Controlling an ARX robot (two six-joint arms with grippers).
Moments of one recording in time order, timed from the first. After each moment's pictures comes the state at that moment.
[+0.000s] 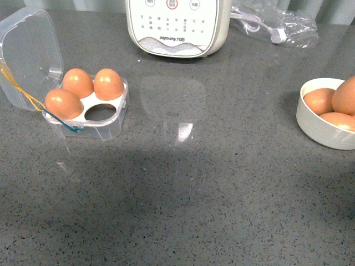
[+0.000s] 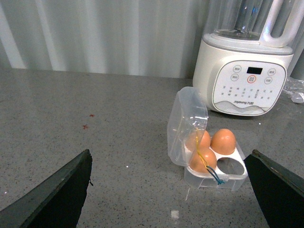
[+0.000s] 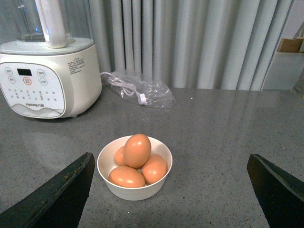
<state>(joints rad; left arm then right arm) 0.00 0.00 0.03 0.00 0.00 0.00 0.00 0.00 0.01 0.00 0.00 -0.01</state>
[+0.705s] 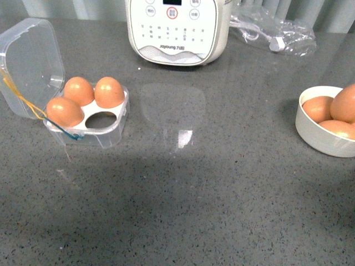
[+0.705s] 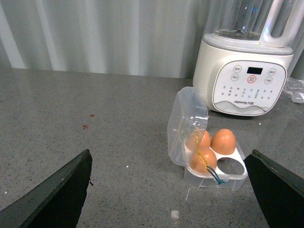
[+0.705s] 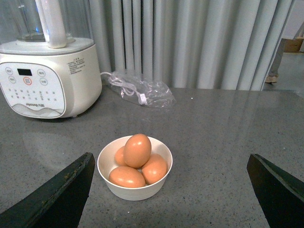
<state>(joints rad) 0.00 0.00 0.03 0.00 0.00 0.00 0.00 0.00 0.01 0.00 0.00 -0.01</state>
